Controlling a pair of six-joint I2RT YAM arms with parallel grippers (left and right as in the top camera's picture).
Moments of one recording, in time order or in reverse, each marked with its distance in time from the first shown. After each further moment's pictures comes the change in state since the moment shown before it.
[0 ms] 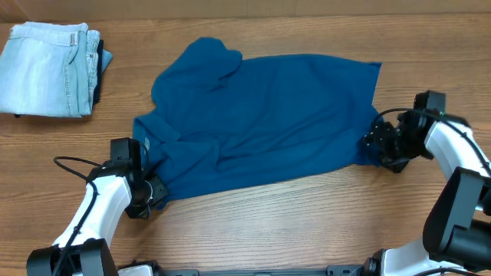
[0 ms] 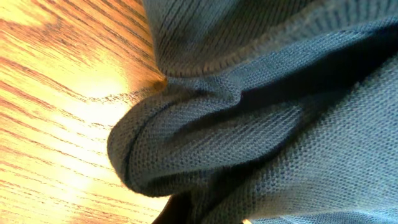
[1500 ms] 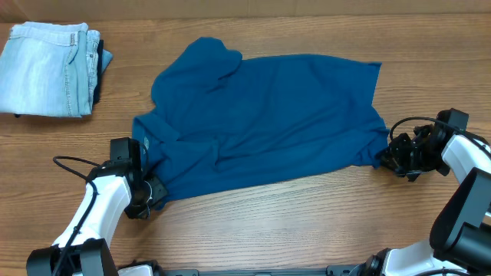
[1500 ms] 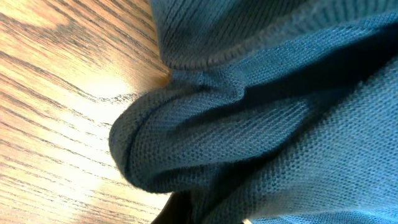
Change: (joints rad) left arm 0.001 0.000 0.002 -0.008 -0.015 0.000; right arm -0.165 0.000 -0.050 0.004 -0.033 -0.039
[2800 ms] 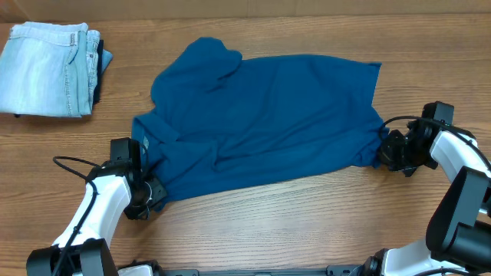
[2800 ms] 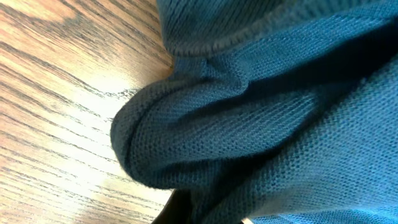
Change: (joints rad) left arm 0.000 0.000 0.002 -0.015 -0.008 0.000; right arm 0.092 0.000 0.000 0.064 0.171 0.033
